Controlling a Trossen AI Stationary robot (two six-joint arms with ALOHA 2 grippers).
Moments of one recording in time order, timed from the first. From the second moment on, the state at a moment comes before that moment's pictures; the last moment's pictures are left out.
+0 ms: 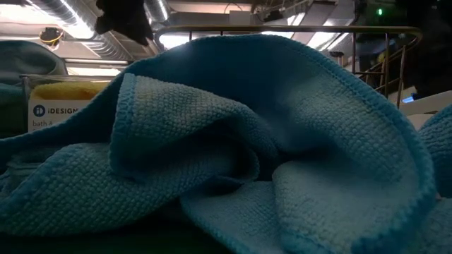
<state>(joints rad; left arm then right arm) -0.01 1.08 1.11 -0.89 -0.44 -0.67 -0.07 1.01 0.69 -1.05 -0.36 0.75</state>
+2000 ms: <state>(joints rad) 0.18 1.14 1.11 -1.12 -0.45 -0.67 -0.07 1.24 0.93 -1.20 0.08 0.62</state>
